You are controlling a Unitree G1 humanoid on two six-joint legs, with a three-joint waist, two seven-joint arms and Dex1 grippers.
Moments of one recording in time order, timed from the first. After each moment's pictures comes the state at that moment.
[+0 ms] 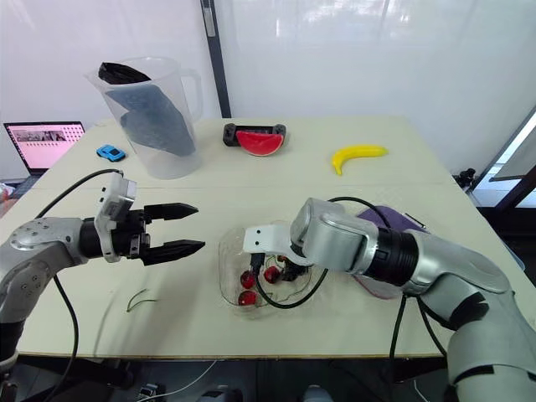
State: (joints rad) left arm -0.40 0.85 0.17 -0.32 -0.75 0.67 -1.03; right arm -1.26 -0.75 0.98 -0.33 0.24 1.31 0.96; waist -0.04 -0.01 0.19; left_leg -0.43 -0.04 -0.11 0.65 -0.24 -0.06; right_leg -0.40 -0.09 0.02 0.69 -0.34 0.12
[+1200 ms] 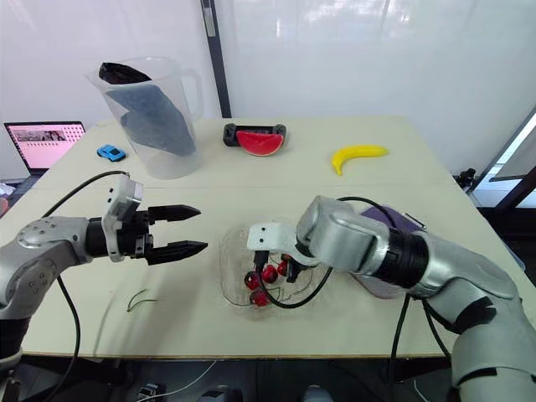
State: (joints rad) left arm -0.44 0.82 0.14 -0.27 -0.72 0.67 -1.03; right arm -1.21 -0.78 0.89 -0.37 0.26 1.33 0.98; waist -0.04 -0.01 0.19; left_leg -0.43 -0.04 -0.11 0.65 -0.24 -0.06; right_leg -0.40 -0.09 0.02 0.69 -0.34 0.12
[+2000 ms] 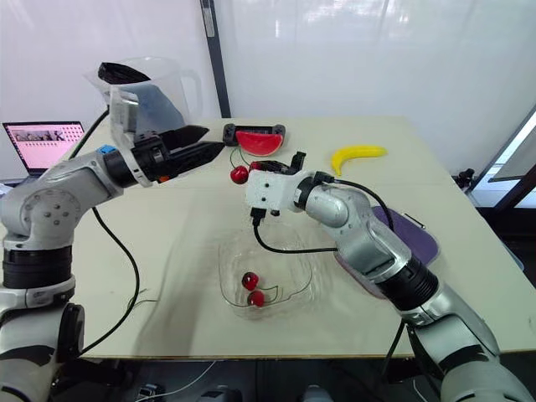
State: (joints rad) left arm -0.87 0.62 0.17 -0.05 -0.84 0.84 -0.74; right arm -0.84 -0.63 0.49 -0.20 -0.34 0.24 0.46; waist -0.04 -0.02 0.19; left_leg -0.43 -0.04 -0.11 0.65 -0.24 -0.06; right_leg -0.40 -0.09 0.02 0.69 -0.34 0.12
